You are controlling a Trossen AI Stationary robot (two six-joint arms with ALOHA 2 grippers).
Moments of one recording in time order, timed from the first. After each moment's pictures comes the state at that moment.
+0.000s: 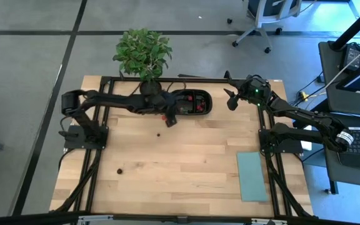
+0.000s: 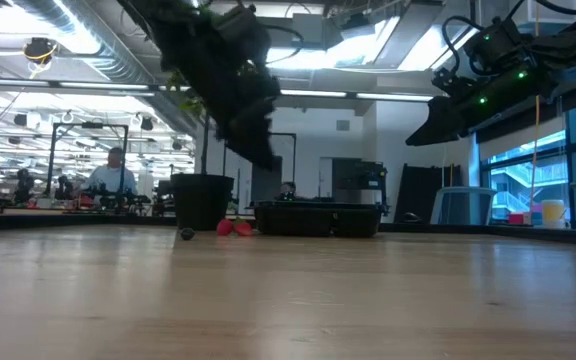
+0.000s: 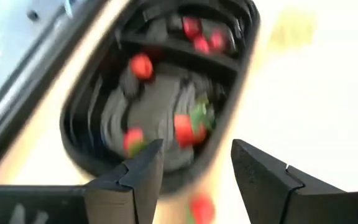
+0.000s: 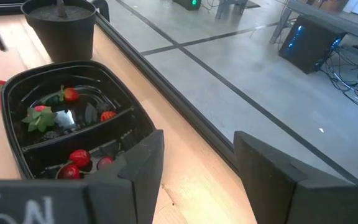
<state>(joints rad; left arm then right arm) 0.25 1.64 1.02 -0.21 -0.22 -0.04 -0.77 0.95 0.42 0.18 -0.04 -0.19</state>
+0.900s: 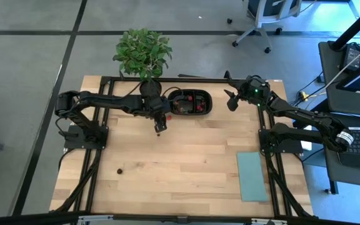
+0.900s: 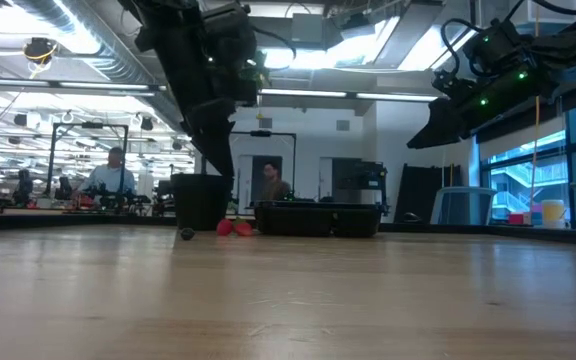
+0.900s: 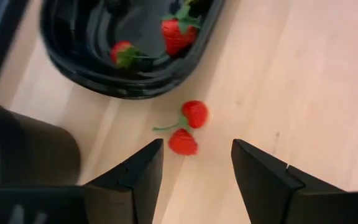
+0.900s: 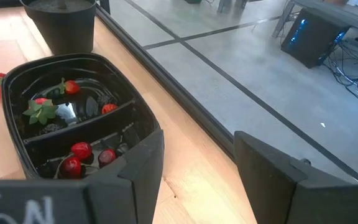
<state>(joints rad) 0.22 1.56 1.02 -0.55 -0.20 -0.07 -0.77 0.95 0.42 0.15 -0.04 -0.19</state>
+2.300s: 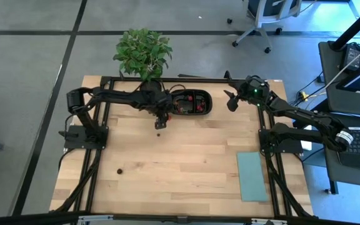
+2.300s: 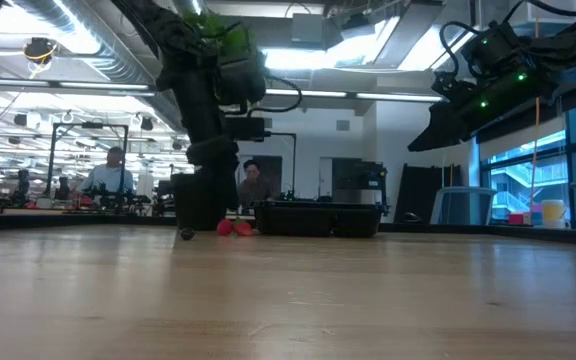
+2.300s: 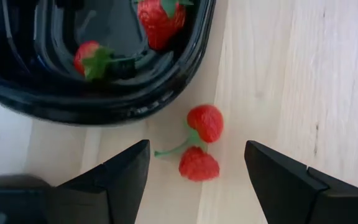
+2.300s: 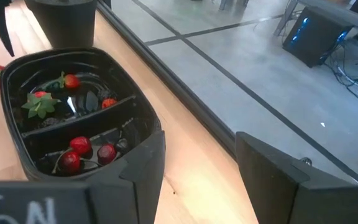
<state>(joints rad) 0.35 1.71 1.02 -0.44 -0.02 0.21 -0.77 0.96 0.42 0.14 -0.04 -0.21</state>
